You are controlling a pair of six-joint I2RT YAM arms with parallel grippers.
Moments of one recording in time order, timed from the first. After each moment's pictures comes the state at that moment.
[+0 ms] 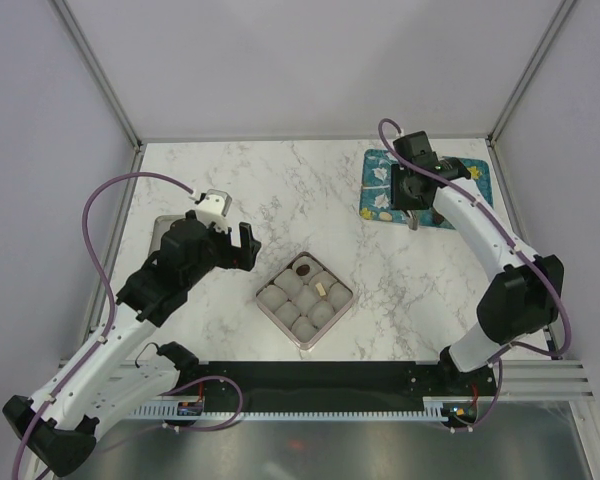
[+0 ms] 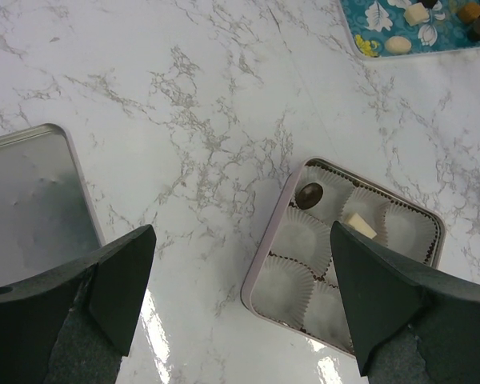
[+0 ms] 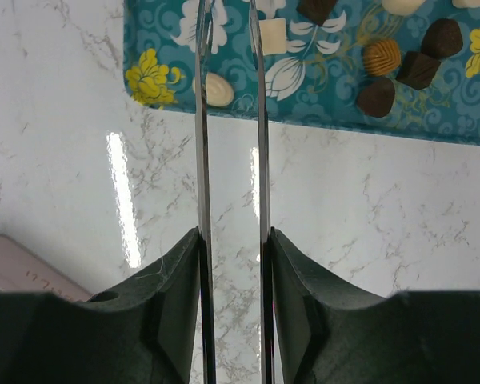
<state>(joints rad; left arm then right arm) -0.58 0.79 0.84 -0.47 -0.14 -0.21 0.34 1.60 1.49 -0.89 0.26 0.29</state>
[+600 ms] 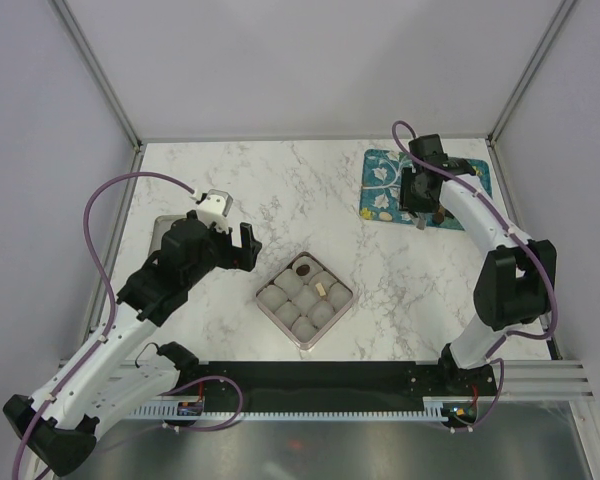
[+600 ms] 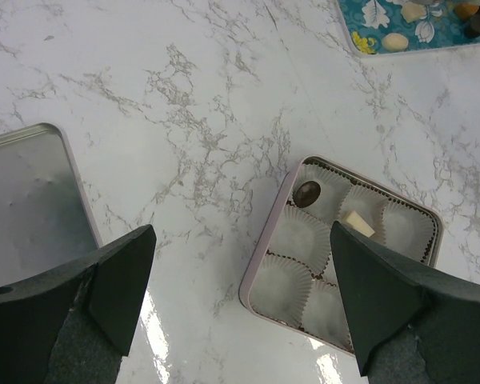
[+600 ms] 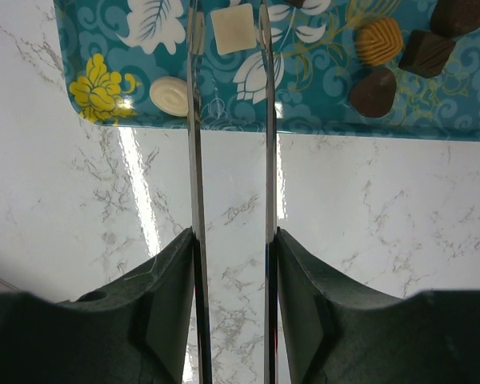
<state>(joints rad) -0.58 0.79 0.84 -0.47 -0.13 -0.21 0.20 1.68 1.45 -0.81 0.17 0.28</state>
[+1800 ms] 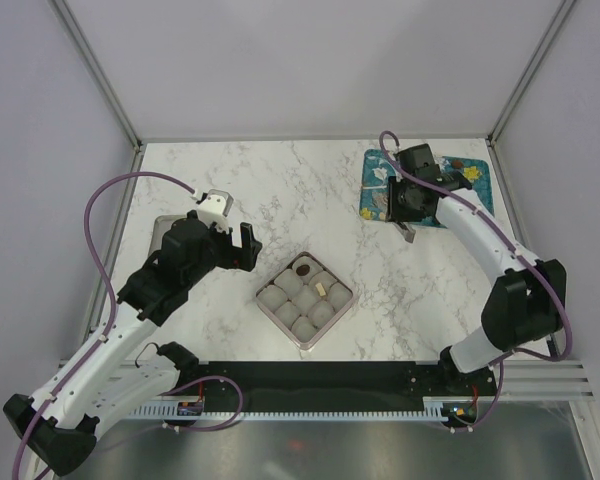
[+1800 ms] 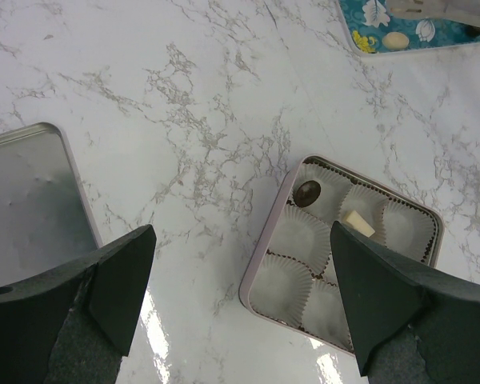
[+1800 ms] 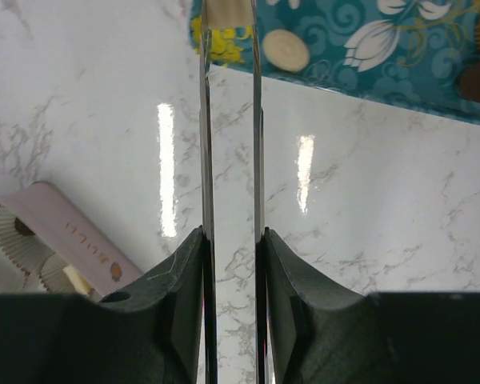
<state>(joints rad) -0.58 0.80 0.84 -0.47 -0.13 -0.21 0.28 1.57 1.35 -0.78 0.05 0.28</state>
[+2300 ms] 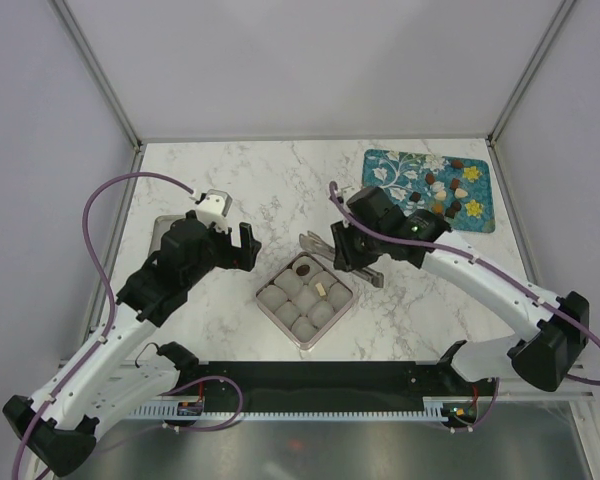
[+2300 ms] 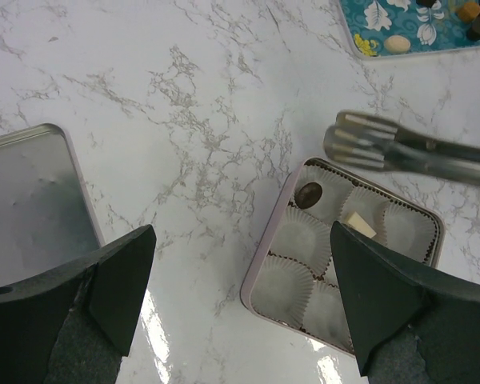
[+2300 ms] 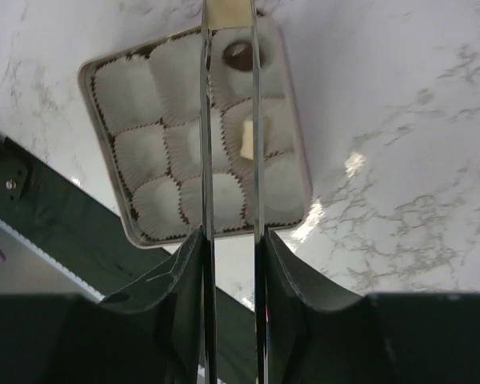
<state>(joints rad) -0.58 0.79 0.84 -0.47 -0.13 -0.21 0.74 1.35 1.27 -0.83 -0.07 0.34</state>
